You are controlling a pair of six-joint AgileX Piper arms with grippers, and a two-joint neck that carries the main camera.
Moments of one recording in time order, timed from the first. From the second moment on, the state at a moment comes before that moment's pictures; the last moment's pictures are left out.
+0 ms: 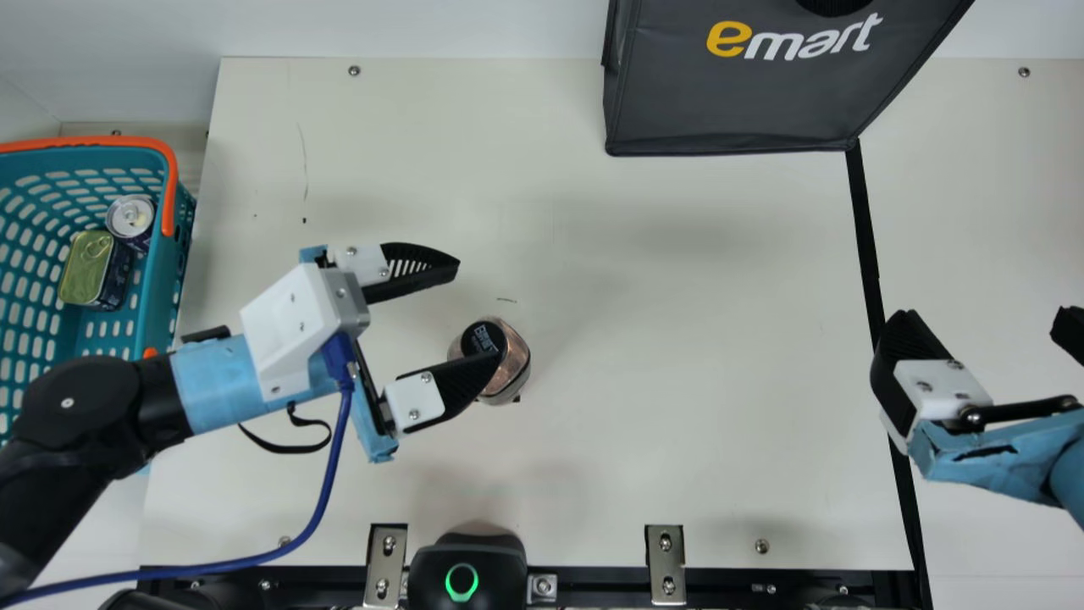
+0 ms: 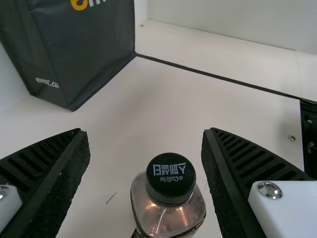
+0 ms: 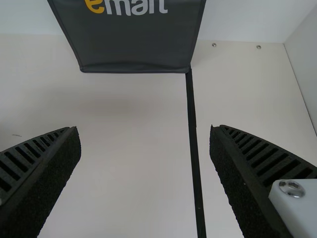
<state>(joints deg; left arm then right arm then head) -15.9 67.7 -35.9 93.6 -46.5 -75.1 0.6 42.6 -69.7 -0.9 69.2 -2.3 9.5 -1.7</state>
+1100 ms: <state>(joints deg) -20.8 59.4 -32.6 100.0 -27.1 -89.2 0.6 42.6 -69.7 -0.9 69.2 -2.3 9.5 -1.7</state>
